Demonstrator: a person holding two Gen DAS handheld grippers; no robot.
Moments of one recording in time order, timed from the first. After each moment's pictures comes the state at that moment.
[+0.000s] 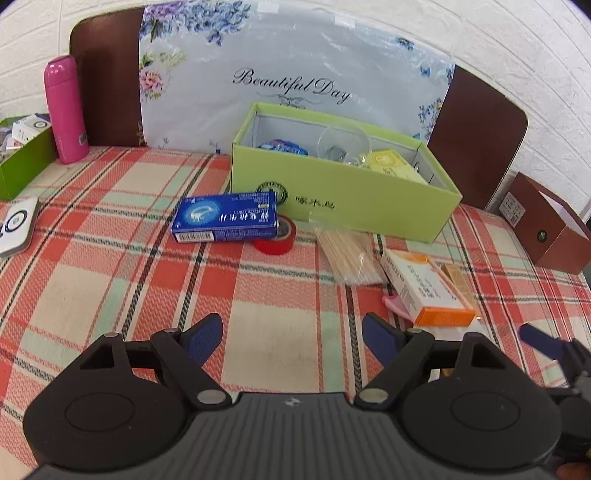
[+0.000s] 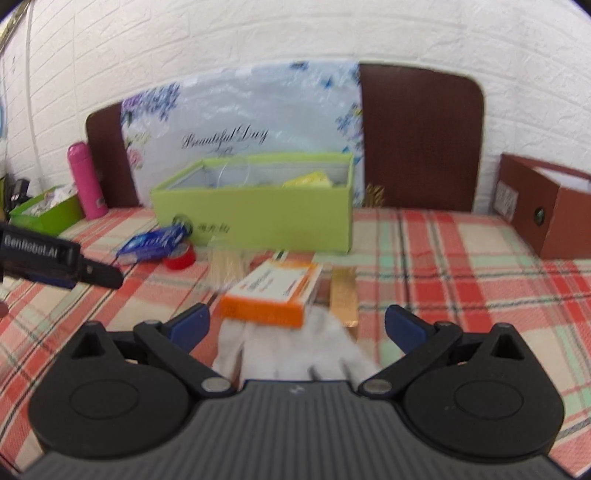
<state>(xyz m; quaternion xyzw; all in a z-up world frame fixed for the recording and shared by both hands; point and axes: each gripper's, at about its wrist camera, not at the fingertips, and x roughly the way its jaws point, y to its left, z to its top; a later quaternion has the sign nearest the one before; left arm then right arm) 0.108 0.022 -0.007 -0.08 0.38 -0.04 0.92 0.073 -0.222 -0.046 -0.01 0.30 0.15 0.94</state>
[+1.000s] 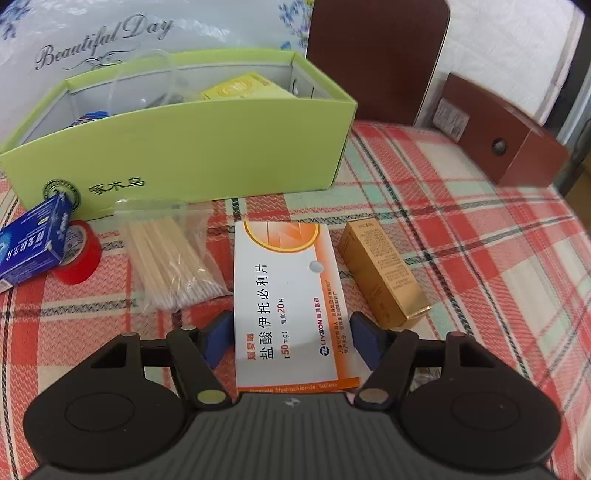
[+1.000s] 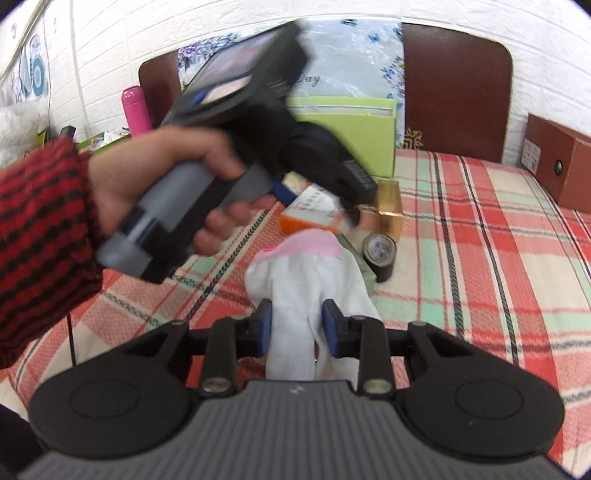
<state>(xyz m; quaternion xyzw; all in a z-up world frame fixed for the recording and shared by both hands) 0.188 -0.092 -0.062 0.00 0.43 -0.18 0.89 -0.001 -0.234 -0.056 -0.01 0.35 0.21 0.92</state>
